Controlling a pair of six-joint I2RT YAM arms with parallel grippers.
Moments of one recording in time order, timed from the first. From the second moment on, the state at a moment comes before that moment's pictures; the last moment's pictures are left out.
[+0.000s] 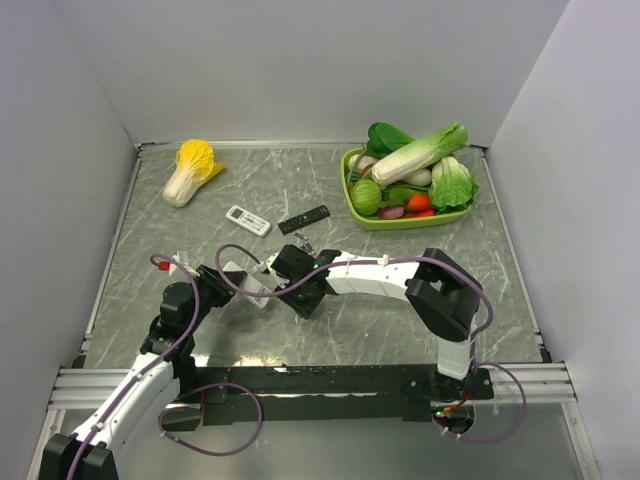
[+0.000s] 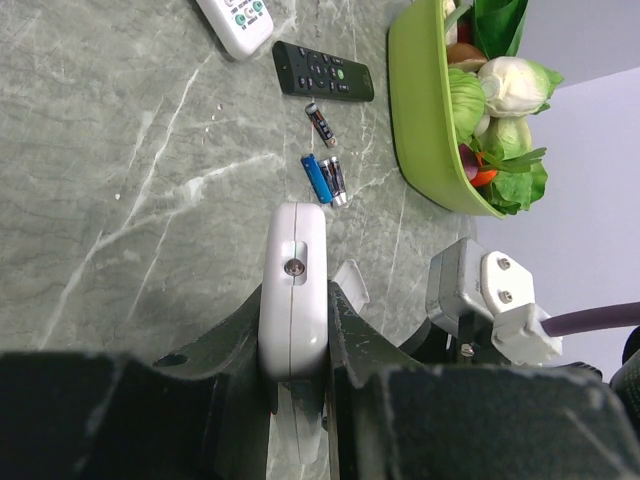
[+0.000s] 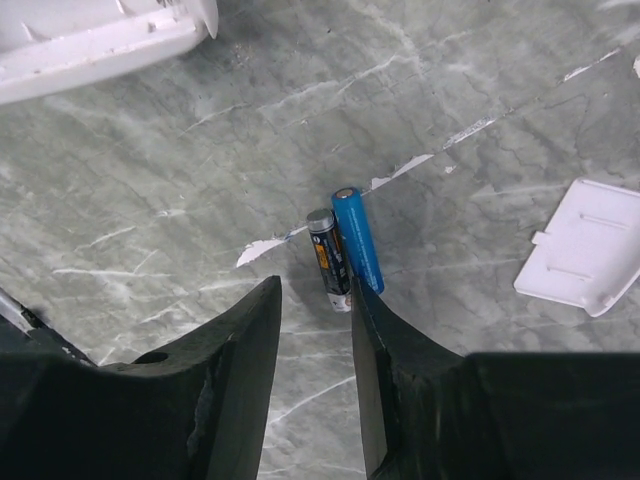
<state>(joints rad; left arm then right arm) -0.27 0.53 0.04 0.24 0.09 -1.01 1.05 1.86 1.24 -0.57 -0.04 0.08</state>
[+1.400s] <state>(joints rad) -0.27 0.64 0.04 0.44 0.23 -1.01 1.06 1.57 1.12 -0.46 -0.02 0.05</state>
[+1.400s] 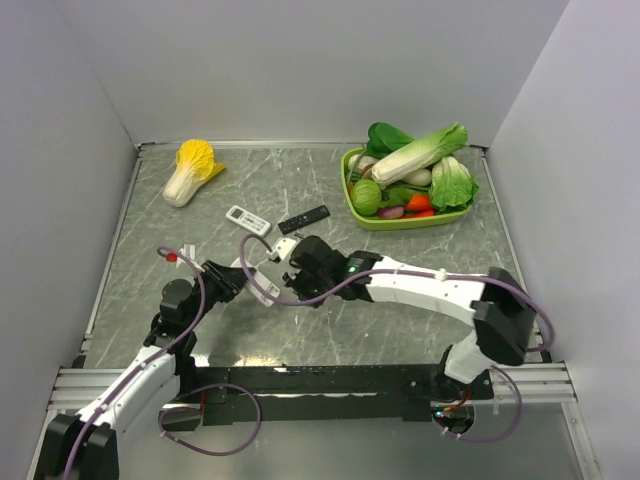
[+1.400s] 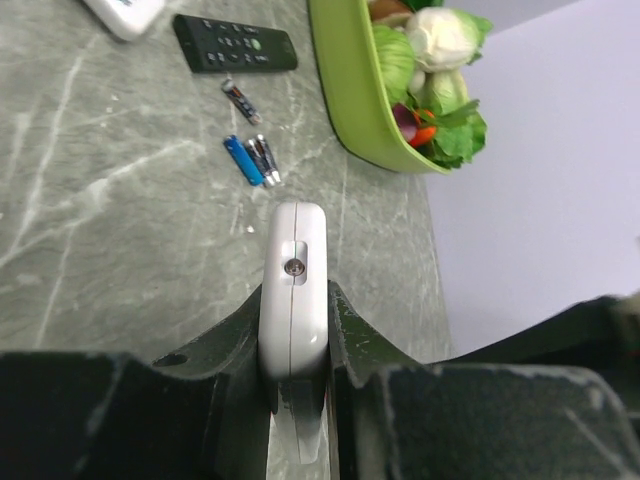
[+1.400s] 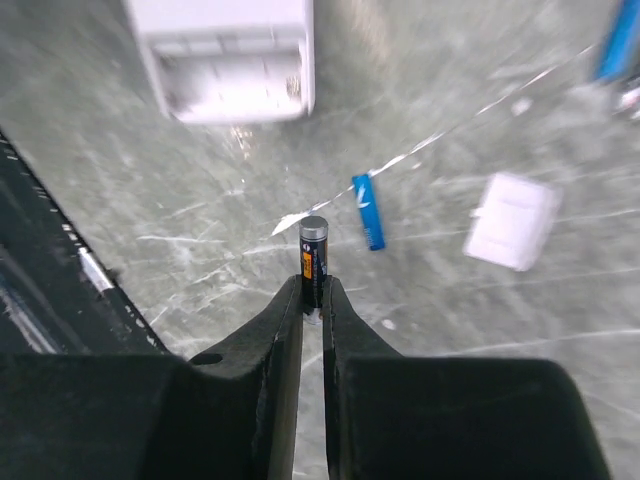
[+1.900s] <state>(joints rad) -0.27 0.90 0.07 0.71 0.49 -1.02 1.08 1.43 1.22 -0.61 0.02 -0.21</state>
